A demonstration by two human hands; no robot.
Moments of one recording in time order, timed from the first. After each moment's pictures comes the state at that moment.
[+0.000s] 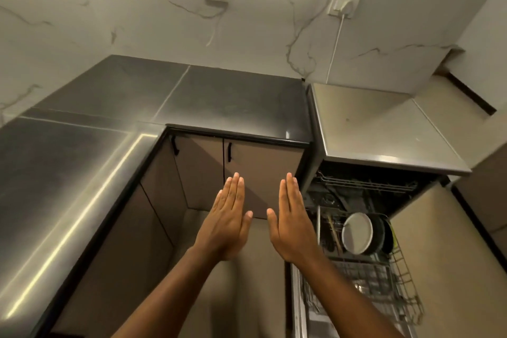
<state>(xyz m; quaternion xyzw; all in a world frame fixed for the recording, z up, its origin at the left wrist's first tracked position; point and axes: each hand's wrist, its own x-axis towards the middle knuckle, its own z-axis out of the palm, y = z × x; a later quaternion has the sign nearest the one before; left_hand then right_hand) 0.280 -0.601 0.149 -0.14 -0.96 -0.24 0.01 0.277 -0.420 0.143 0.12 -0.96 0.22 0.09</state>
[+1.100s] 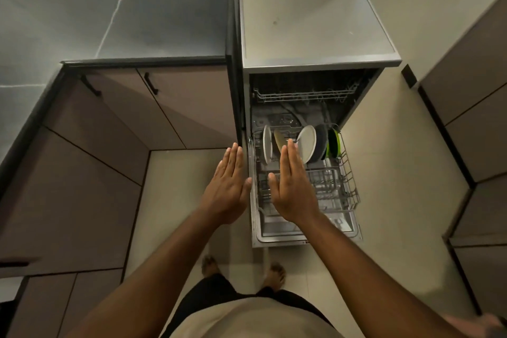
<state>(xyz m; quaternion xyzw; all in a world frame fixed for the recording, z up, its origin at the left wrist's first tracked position) 0.378 -0.323 0.096 -0.18 -0.95 -0.24 -0.11 0.396 -0.144 0.074 0.03 -0.96 0.26 0.04</state>
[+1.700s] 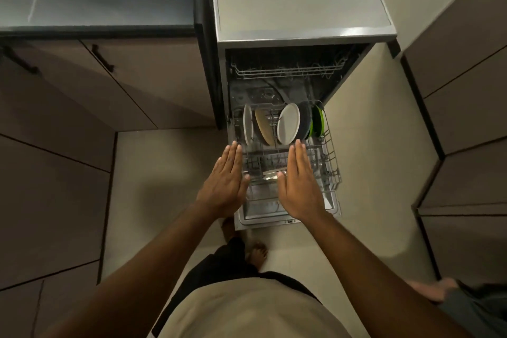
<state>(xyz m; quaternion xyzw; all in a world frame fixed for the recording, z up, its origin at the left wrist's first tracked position) 0.323 -0.292 0.031 -0.22 -0.92 -0.24 -0.21 0.368 -0.091 0.029 -0.05 -0.98 0.21 -0.04</state>
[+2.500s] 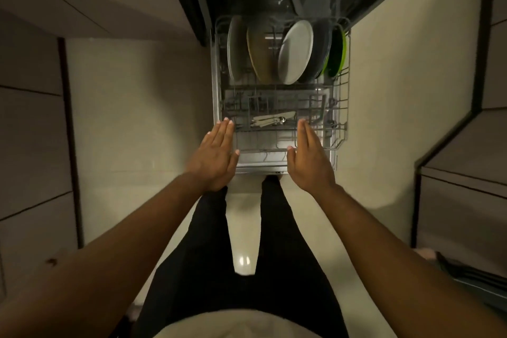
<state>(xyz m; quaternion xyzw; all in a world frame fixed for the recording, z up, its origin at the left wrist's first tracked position) 0.273 -0.220 -0.131 -0.15 -0.90 -0.21 -0.36 0.308 0.018 -0.129 -0.08 -0.95 0.23 -0.22</state>
